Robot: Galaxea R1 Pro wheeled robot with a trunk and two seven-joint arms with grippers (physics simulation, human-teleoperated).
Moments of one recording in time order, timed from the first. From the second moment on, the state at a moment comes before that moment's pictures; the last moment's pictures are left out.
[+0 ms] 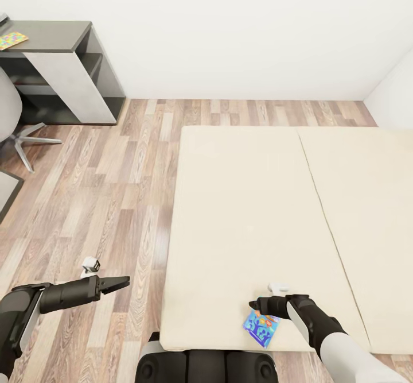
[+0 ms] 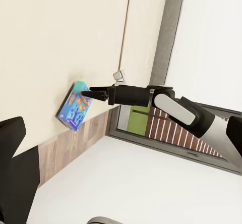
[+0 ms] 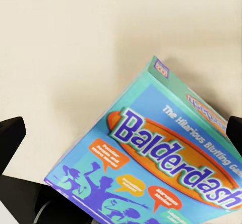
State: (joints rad) left arm -0.43 0.30 0.29 -1.10 0.00 0.97 -1.57; right arm -0.66 -0.07 0.07 -0.43 -0.10 0.42 0.29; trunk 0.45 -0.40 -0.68
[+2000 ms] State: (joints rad) left arm -0.43 0.31 0.30 -1.10 0.01 0.97 -1.57; right arm -0.52 -0.13 0.02 -0.76 -0.13 0.58 0.31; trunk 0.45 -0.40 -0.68
